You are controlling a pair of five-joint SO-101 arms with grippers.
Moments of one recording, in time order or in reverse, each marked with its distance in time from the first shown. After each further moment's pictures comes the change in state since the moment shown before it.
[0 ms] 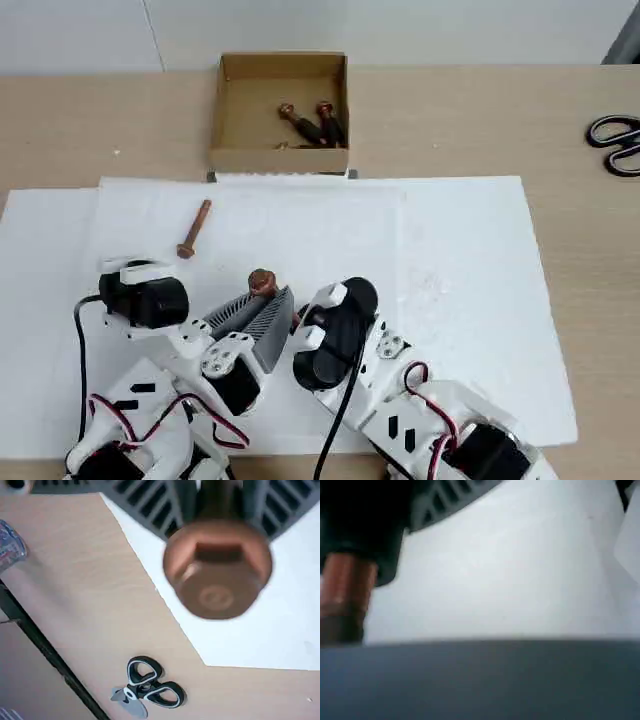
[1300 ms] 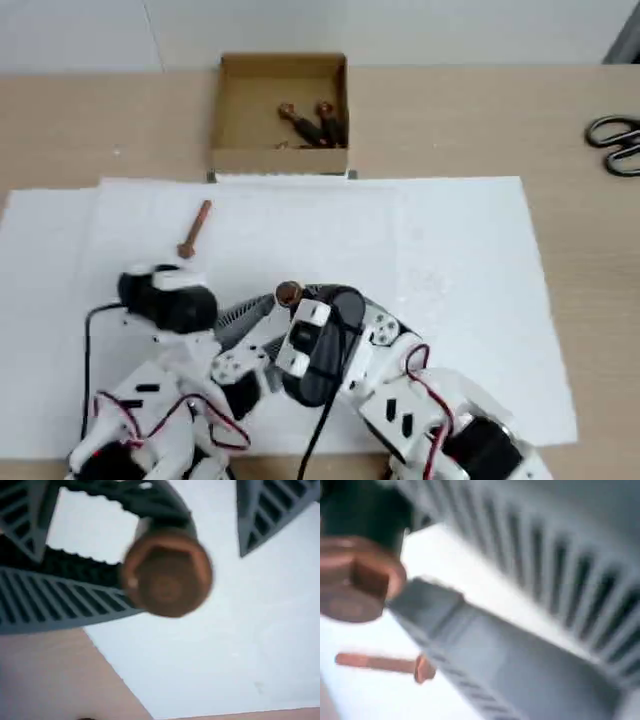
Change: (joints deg) left arm 0.0 -0.1 0.4 6.7 -9.8; right arm 4.7 0.2 2.3 -12.3 16.8
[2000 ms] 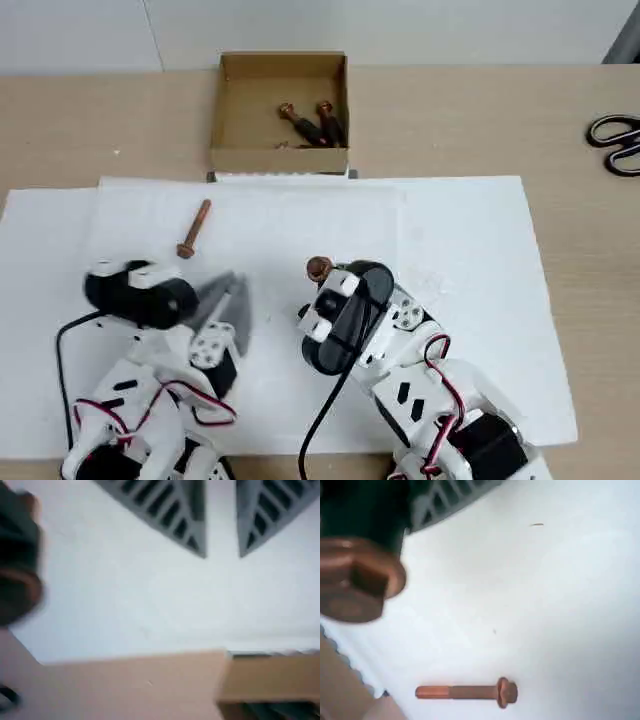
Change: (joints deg) left arm -16.6 0.0 -0.3 -3.1 -9.8; right arm 9.5 0.0 0.0 -0.3 0.0
